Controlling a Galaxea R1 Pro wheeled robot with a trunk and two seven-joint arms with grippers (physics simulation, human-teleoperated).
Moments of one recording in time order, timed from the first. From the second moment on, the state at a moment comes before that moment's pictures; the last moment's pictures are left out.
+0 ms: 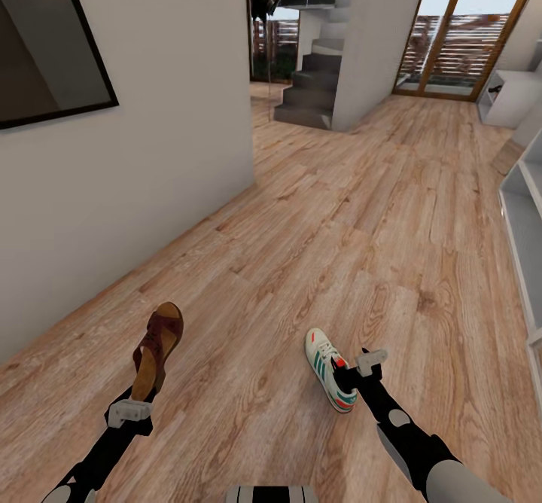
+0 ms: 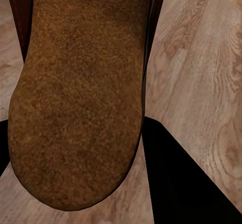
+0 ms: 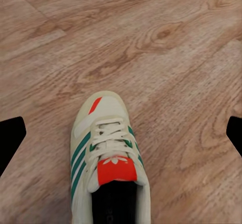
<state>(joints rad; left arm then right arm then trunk) -0.19 0.13 0.22 -0.88 0.09 -0.40 -0.45 -0.59 -0.08 0.20 -0.41 0.01 -0.45 0.05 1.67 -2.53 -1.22</state>
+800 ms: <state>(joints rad) -0.19 0.13 0.22 -0.88 0.09 -0.40 -0.45 -0.59 -0.08 0.21 -0.39 0.01 -0.45 0.05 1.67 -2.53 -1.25</state>
